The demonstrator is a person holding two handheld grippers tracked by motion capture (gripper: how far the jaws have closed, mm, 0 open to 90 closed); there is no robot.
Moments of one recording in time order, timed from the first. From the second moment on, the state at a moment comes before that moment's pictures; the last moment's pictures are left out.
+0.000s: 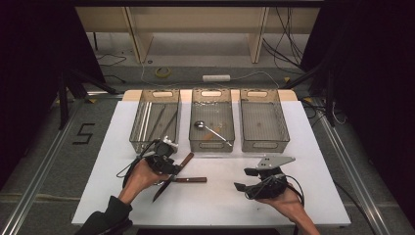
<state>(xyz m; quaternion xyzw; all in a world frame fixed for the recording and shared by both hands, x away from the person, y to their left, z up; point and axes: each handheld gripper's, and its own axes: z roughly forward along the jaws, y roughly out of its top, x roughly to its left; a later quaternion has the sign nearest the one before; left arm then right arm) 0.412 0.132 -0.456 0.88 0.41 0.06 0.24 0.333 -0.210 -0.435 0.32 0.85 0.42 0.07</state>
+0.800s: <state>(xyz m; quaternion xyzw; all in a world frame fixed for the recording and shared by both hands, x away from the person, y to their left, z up) 0.411 0.114 -0.467 0.90 0.40 0.07 0.19 0.333 -0.209 -0.436 0.31 0.85 0.42 0.07</state>
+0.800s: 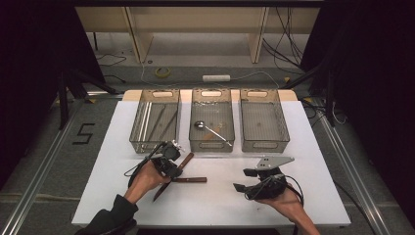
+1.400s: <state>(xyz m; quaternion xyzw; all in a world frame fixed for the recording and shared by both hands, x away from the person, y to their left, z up) 0.409 0.119 -0.461 0.89 0.39 0.07 0.22 0.332 -0.209 -0.434 0.31 0.85 0.42 0.07</state>
